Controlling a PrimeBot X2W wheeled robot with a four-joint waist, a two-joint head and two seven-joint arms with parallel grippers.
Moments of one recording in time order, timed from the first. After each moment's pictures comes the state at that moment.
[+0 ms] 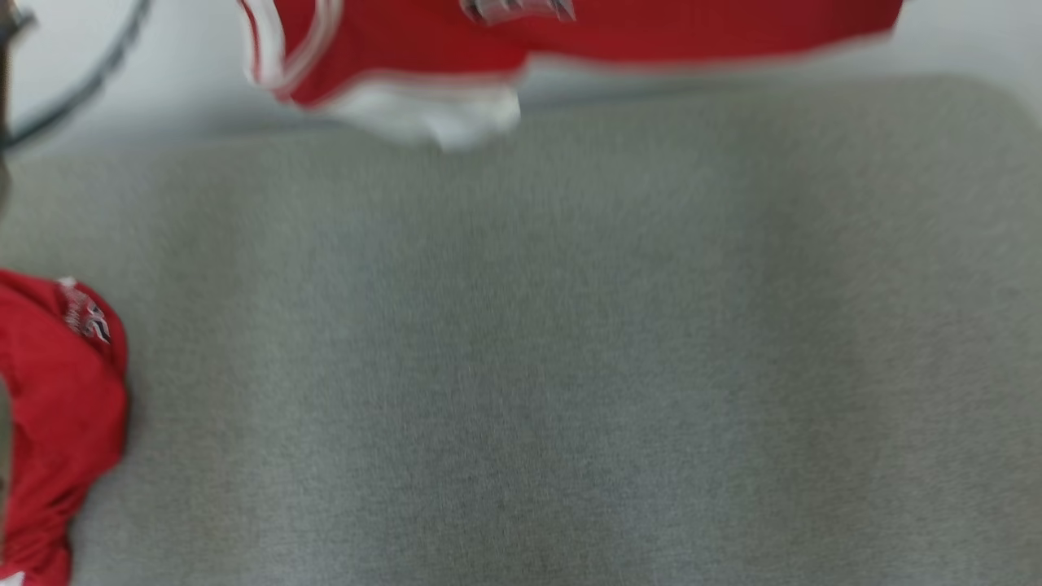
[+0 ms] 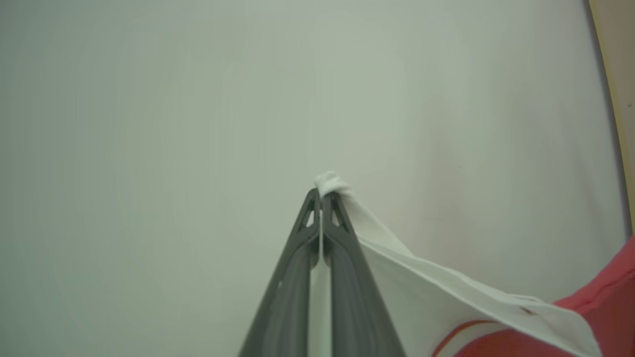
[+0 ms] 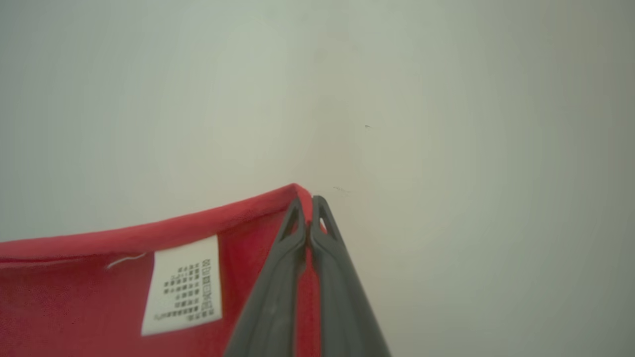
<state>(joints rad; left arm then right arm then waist) -1.62 0.26 -0.31 0.69 -0.50 -0.13 -0.20 -1.49 -0.51 0.56 0.74 0.60 0.13 -0.24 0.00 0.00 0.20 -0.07</state>
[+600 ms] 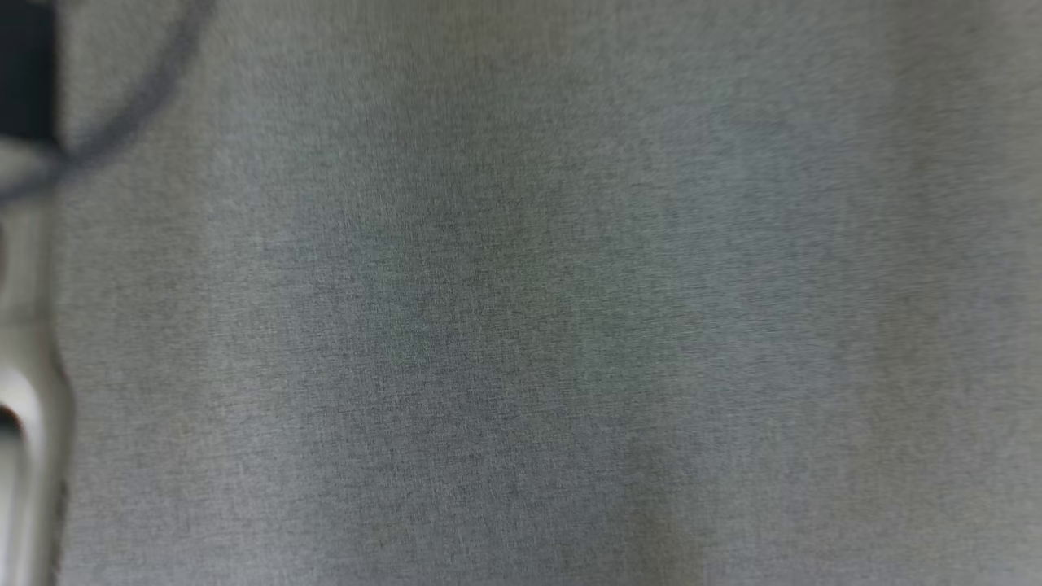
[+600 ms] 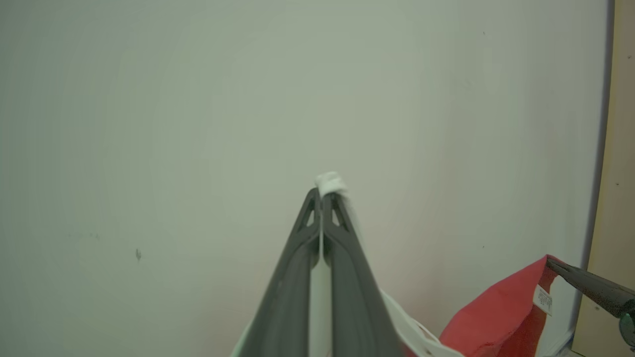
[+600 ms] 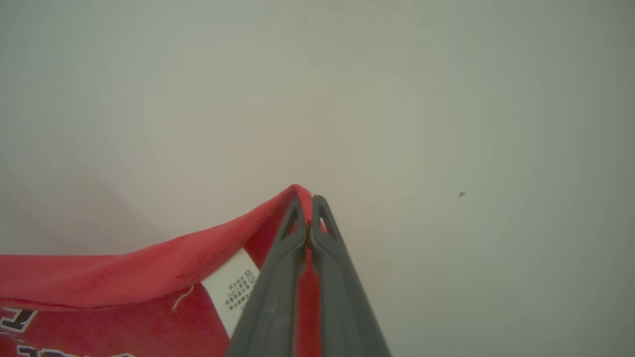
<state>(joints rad) -1.64 0.19 -0.30 0.49 -0.47 -0.13 -0.26 -1.54 -0.43 0.35 0.76 0.35 0.13 -0.26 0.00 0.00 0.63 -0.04</state>
